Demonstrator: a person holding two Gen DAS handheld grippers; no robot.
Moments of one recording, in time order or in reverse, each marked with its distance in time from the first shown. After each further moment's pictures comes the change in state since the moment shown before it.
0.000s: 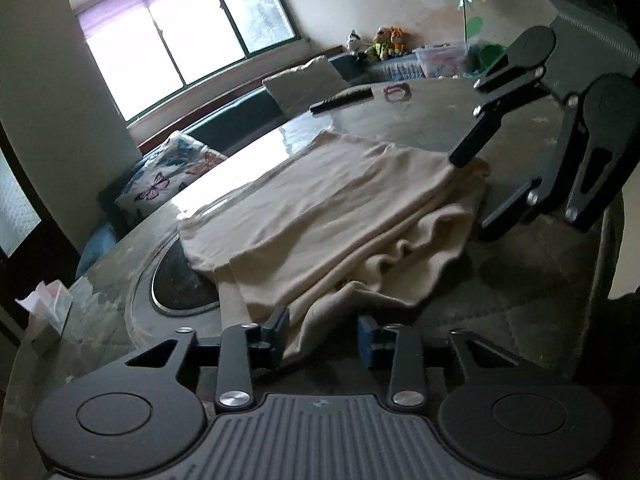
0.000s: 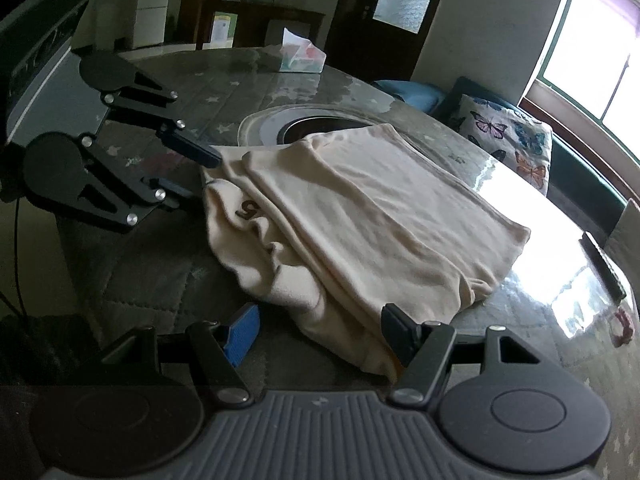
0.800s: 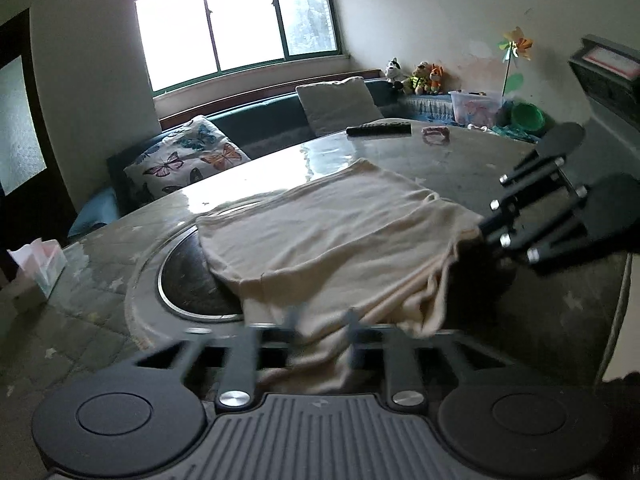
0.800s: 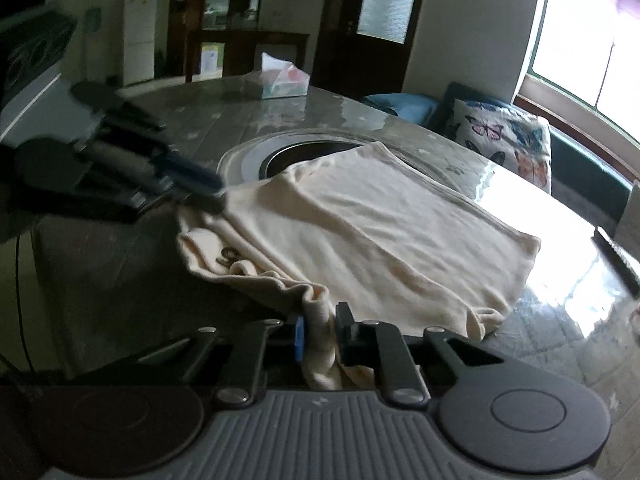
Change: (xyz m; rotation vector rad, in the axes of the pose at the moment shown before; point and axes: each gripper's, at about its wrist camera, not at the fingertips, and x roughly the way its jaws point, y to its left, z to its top) left arm -0.001 0.043 0.007 -0.222 -0.040 -0.028; right arm 0.022 -0.024 0.016 0.123 -0.071 0.041
